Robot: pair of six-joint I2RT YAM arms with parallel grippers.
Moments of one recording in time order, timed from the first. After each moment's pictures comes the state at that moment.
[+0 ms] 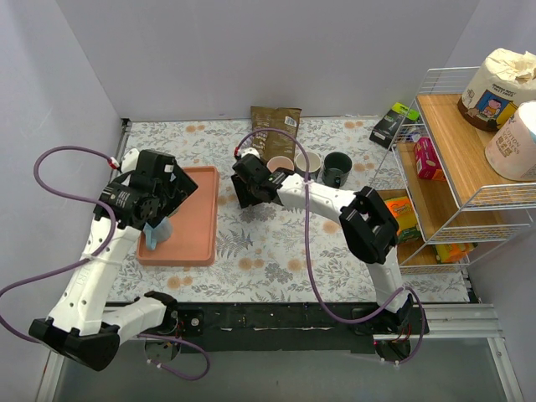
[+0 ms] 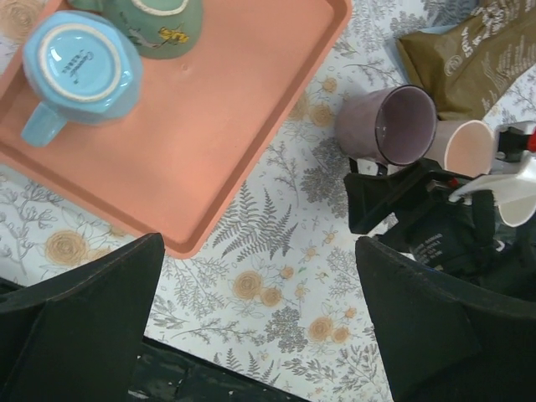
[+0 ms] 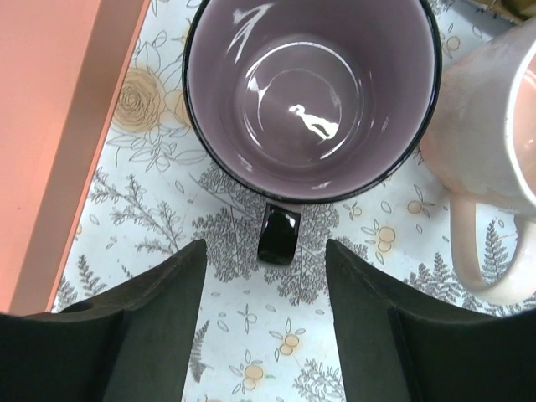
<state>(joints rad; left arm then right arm) -0.36 1.08 1.36 -1.16 -0.36 -0.99 0.91 2.08 1.66 -0.46 0.26 0.38</state>
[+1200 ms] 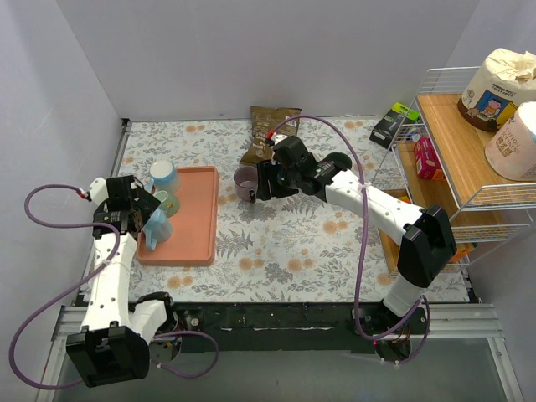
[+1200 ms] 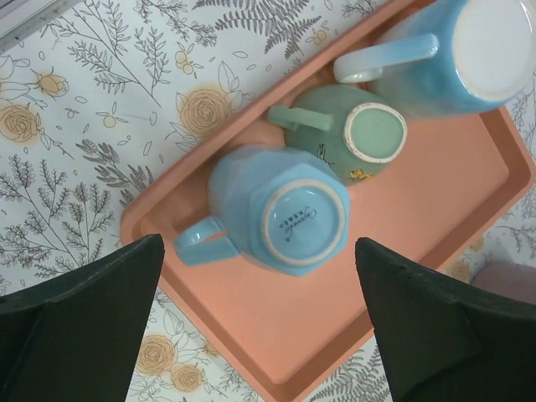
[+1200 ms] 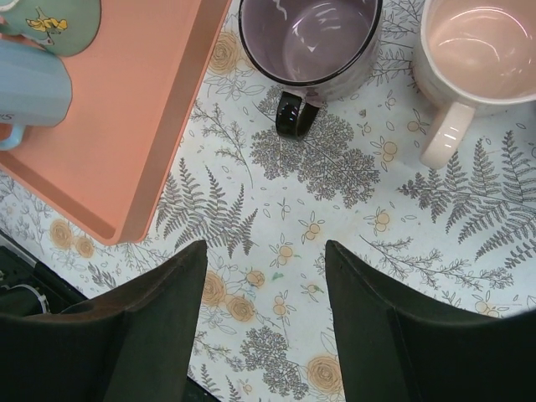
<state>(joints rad) 0.12 0.97 0.90 -0.79 -0.37 -0.75 0.80 1.68 1.46 -0.53 -0.05 0.45</state>
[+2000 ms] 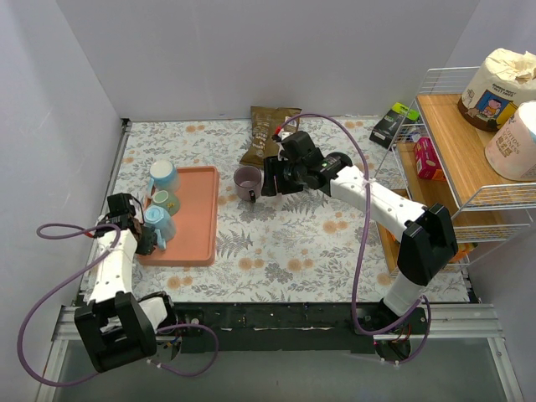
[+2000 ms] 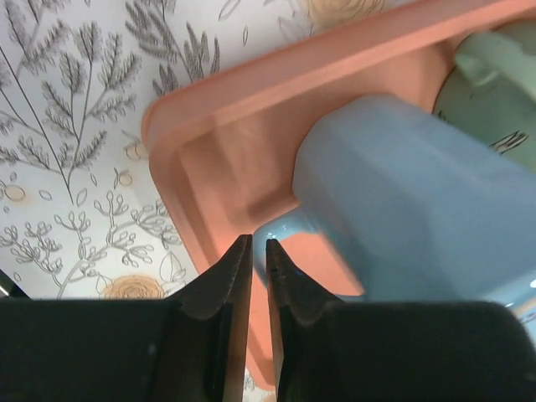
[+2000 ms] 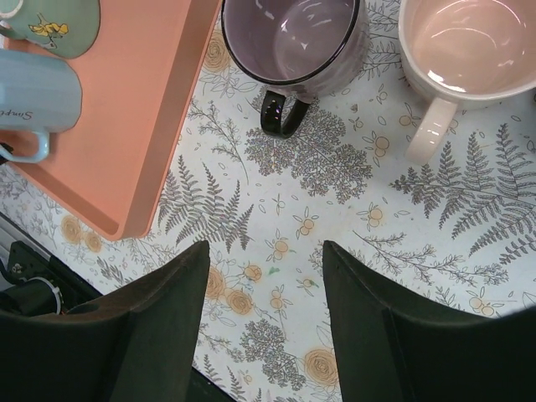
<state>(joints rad) 0.31 1.08 0.73 -0.83 -0.18 -1.01 0.74 1.68 1.46 -0.56 -0.13 0.45</state>
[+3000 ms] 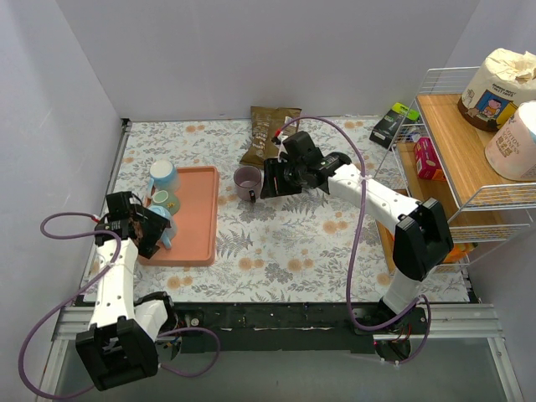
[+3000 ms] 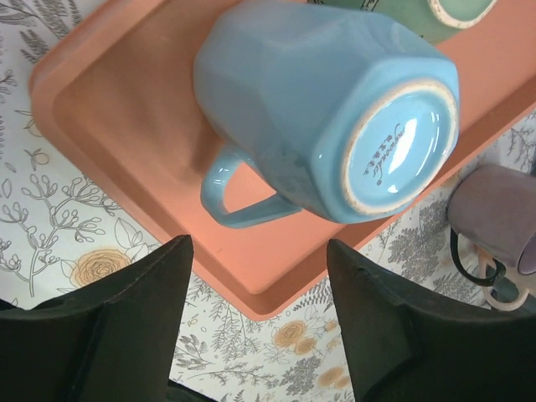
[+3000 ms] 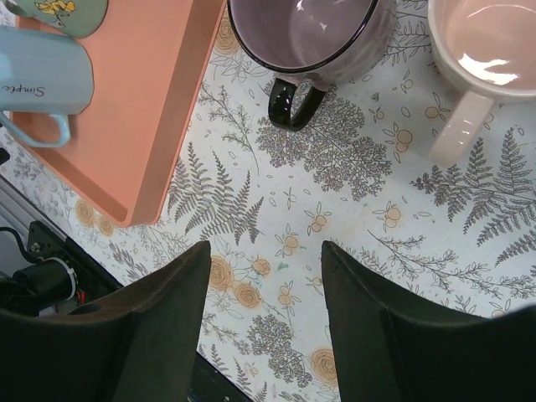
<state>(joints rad) 0.26 0.92 0.74 -0.85 0.02 -0.86 0.70 1.72 1.45 -0.53 -0.24 0.45</state>
